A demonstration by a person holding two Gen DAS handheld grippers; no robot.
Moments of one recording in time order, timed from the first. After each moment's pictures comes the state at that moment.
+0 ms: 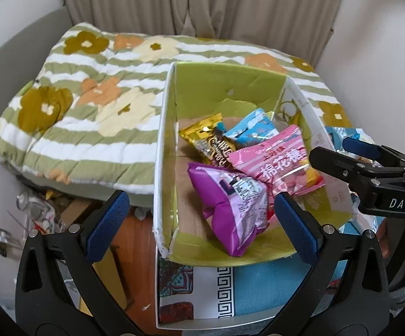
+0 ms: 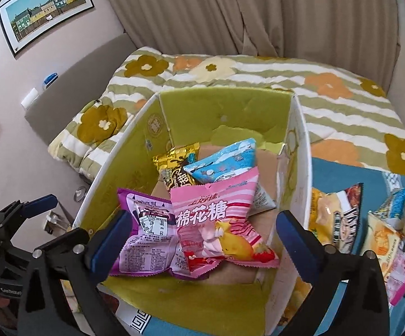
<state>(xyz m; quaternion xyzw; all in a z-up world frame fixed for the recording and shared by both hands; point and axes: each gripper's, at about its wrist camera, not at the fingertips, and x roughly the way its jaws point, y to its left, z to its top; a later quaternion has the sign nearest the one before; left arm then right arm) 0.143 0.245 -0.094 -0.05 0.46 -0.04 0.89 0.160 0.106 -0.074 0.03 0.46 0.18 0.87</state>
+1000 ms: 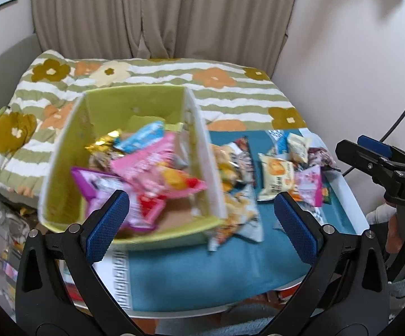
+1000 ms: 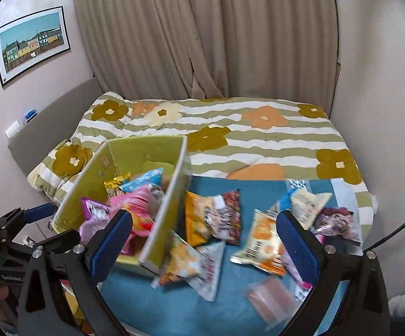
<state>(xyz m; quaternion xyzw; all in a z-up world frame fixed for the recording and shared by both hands) 0.089 0.064 -0.058 -0.04 0.41 -0.10 0.91 0.072 -0.071 -0.004 0.03 0.38 0.10 0.92</state>
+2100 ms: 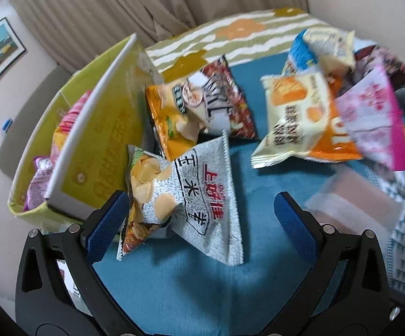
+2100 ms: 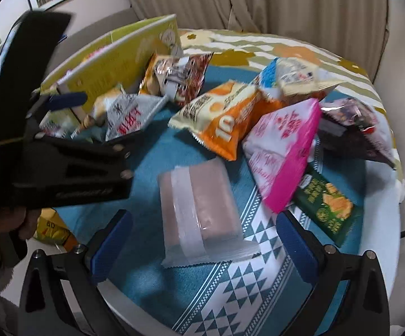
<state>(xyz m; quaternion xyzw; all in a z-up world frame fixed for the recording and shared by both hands) 0.129 -0.116 -0.221 0.17 0.45 0.07 0.87 0.047 -0.177 -0.192 -0.06 0.48 0.24 0.84</state>
